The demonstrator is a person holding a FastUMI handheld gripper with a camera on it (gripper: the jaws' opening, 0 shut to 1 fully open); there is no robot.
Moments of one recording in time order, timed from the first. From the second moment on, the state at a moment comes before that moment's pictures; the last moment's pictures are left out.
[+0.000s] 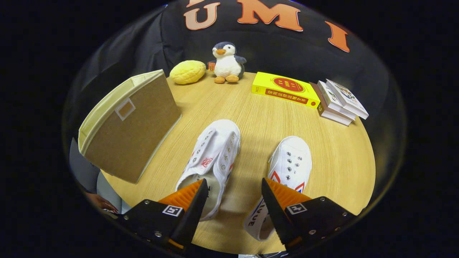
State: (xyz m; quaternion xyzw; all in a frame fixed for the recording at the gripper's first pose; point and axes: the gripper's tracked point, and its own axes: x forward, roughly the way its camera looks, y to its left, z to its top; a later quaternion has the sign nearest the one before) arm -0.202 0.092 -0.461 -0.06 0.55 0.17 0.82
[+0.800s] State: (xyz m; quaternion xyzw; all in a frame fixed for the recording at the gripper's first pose) arm -0.177 0.122 -0.489 0.02 0.56 0.13 0.82
